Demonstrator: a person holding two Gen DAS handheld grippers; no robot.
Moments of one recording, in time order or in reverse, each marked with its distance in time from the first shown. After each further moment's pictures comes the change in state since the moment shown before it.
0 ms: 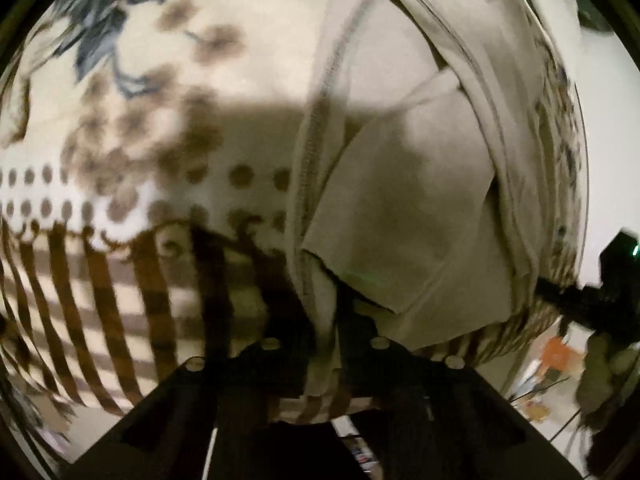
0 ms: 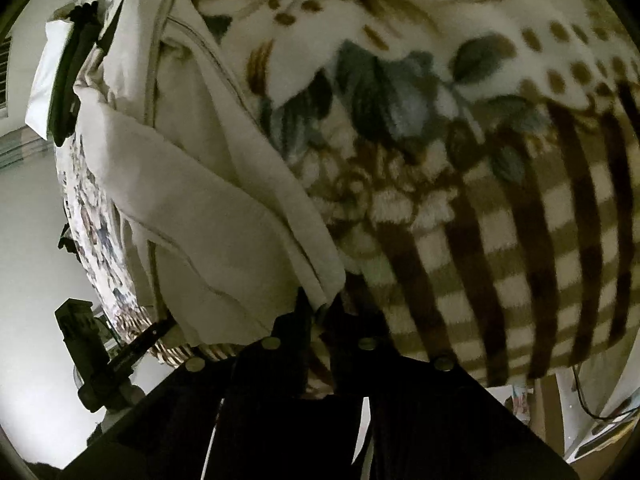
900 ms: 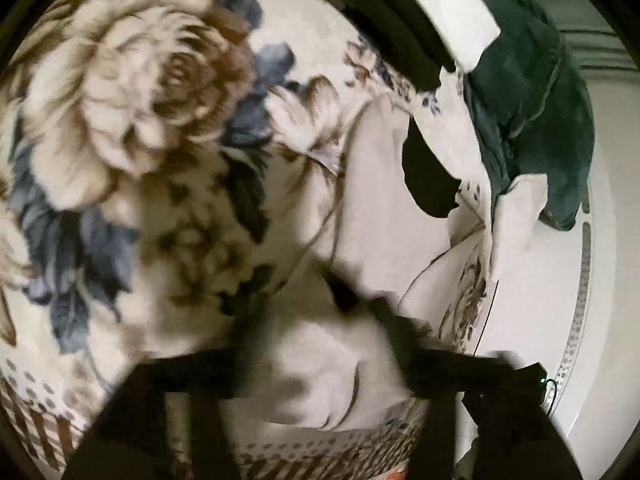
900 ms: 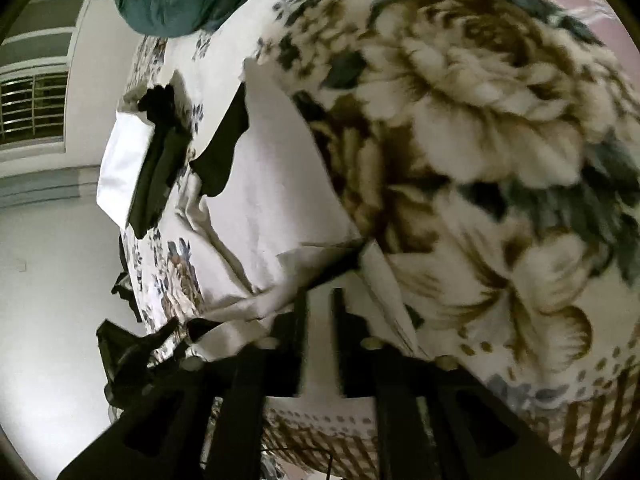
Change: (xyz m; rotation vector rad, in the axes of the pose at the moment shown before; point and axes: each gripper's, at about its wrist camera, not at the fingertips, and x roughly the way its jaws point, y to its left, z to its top) left arm -0.094 0.044 0.168 -0.332 -0.285 -0.353; right arm -0.113 0.088 0.155 -0.042 -0.250 0.195
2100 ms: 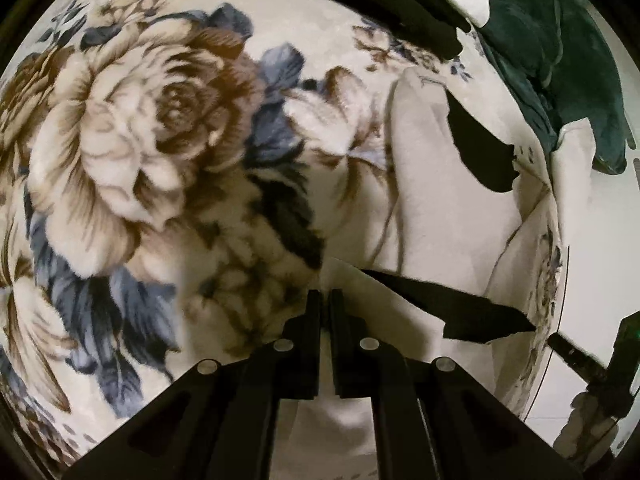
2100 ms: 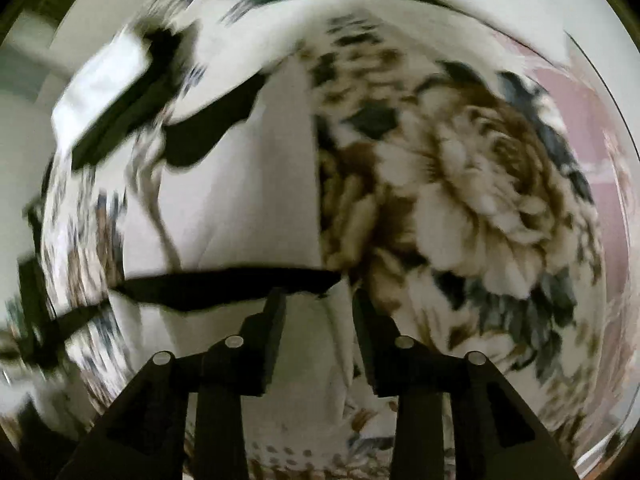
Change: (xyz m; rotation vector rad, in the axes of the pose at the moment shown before) left arm 0.041 -0.012 0.018 0.231 -0.012 0.254; right arm 0.029 0.069 -0.005 -0.414 -0.044 -0.384
